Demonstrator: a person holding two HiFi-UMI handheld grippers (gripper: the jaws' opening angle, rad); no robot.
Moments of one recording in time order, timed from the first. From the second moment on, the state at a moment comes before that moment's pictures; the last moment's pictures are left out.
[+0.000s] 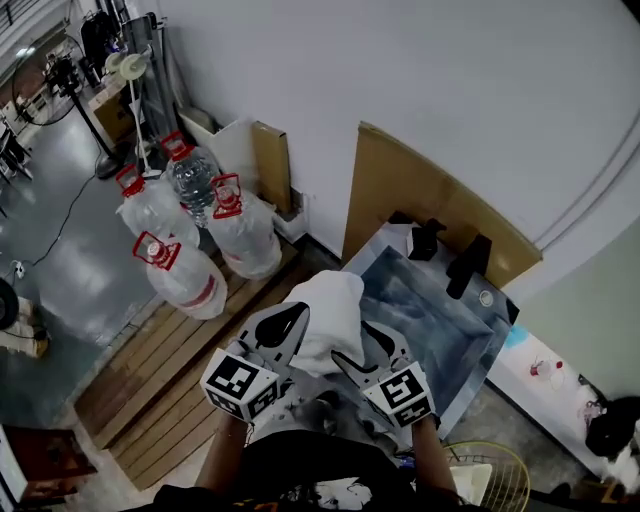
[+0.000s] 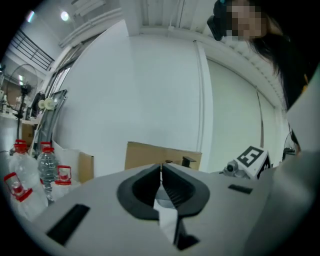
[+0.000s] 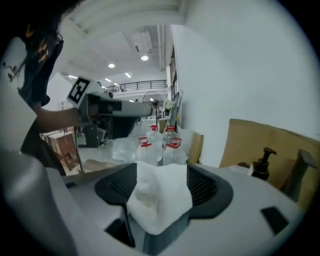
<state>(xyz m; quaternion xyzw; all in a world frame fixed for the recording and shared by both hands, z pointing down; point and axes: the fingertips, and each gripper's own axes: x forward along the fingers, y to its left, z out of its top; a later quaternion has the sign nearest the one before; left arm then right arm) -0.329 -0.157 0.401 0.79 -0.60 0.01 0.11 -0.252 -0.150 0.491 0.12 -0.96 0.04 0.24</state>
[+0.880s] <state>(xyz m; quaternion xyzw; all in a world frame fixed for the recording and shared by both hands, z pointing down) -0.375 -0.157 0.411 0.79 -0.60 0.01 0.12 -0.276 -0.194 0.523 0.27 -0.93 0.13 0.21</state>
